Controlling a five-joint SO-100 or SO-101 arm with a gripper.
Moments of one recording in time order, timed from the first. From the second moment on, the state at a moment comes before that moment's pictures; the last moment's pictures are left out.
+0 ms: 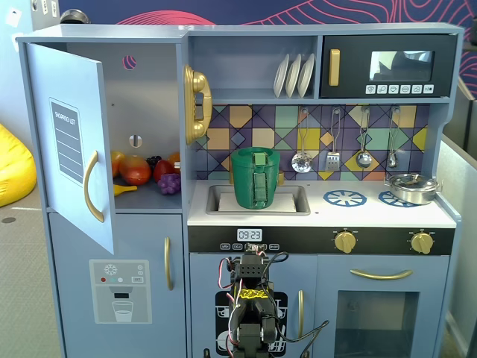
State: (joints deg) arm 0.7 182.3 171.2 78.0 -89.5
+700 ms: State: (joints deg) arm -17.7 182.1 167.3 76.7 -84.2
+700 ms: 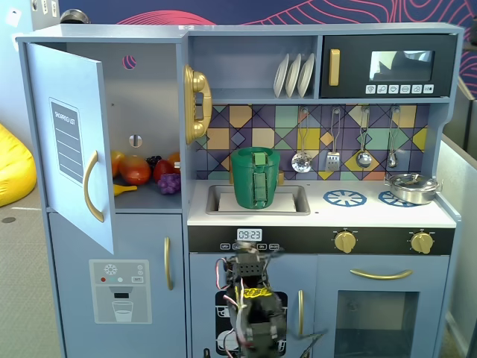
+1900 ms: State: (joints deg) arm -97.6 132.4 134.6 -1.8 -106.5
